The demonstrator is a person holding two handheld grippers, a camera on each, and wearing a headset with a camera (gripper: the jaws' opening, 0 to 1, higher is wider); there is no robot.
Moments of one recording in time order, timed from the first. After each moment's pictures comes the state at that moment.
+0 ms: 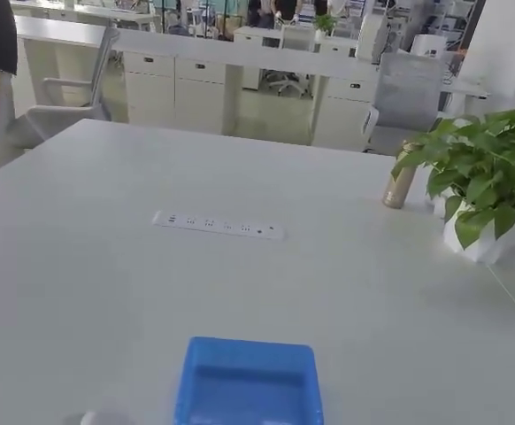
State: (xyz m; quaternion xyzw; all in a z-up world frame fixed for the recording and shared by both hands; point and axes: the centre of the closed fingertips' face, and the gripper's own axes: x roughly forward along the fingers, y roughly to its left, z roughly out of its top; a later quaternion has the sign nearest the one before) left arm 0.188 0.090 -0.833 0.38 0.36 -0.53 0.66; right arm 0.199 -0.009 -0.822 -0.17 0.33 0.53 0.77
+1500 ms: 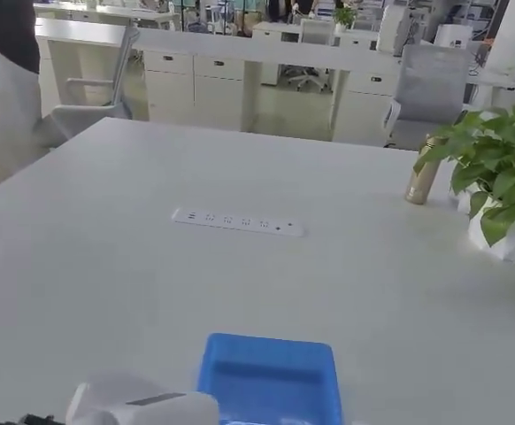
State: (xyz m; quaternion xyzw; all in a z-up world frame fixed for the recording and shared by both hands) left arm 0.178 0.022 -0.740 0.28 0.23 -0.58 0.73; right arm 0.192 0.031 -0.821 -0.22 0.27 0.64 0.68
